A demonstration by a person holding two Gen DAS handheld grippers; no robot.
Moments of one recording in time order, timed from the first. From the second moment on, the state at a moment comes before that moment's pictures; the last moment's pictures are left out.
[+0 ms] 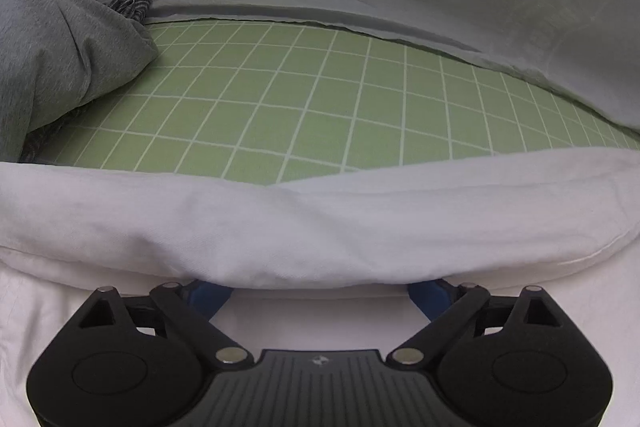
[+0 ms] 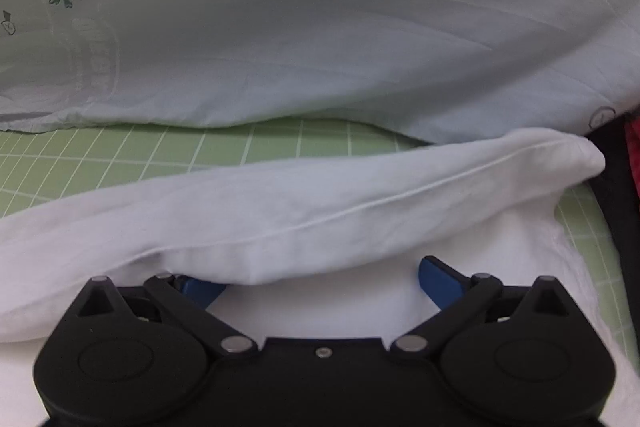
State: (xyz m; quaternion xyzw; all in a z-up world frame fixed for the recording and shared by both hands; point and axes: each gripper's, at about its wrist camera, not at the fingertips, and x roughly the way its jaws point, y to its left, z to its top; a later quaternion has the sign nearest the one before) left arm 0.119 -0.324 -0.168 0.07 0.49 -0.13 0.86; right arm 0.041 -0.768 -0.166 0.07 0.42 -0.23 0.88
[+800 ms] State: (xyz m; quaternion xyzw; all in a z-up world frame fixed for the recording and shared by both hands) left arm -0.005 -0.330 -0.164 0.11 0.54 -0.21 0.80; right arm -0.146 -0.728 -0.168 0.17 0.40 -0.38 0.81
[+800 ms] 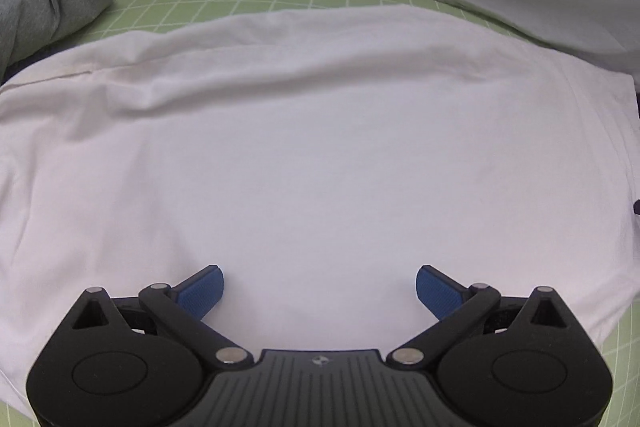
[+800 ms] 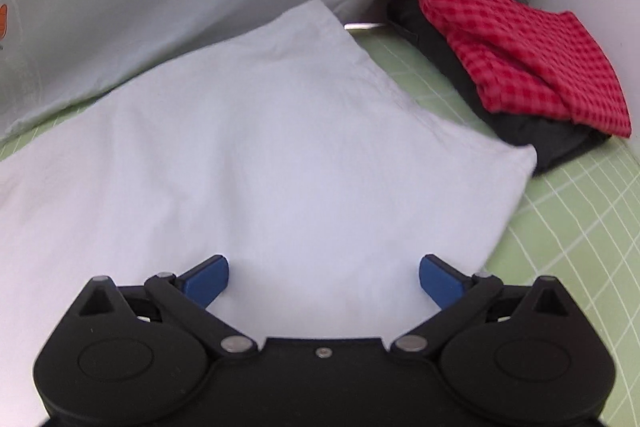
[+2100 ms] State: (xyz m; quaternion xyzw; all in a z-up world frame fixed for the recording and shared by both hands) left arm -0.022 -0.035 -0.137 -0.26 0.44 0.08 0.85; right arm -0.198 -0.626 -0.132 0.20 0.44 -0.36 0.80
